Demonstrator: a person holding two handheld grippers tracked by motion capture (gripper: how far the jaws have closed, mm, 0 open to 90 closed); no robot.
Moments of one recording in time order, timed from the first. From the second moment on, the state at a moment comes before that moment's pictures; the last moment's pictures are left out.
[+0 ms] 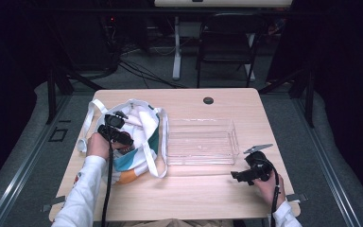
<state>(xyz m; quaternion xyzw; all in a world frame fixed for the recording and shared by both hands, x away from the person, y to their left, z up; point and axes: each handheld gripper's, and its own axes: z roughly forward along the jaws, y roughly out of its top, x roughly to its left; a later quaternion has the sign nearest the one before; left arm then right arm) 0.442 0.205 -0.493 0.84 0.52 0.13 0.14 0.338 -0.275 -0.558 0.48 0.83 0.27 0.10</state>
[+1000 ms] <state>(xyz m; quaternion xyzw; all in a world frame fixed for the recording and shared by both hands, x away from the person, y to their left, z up) 0.442 0.204 -0.501 0.83 0.52 0.12 0.13 0.338 -0.275 -0.557 0.48 0.83 0.27 0.10</state>
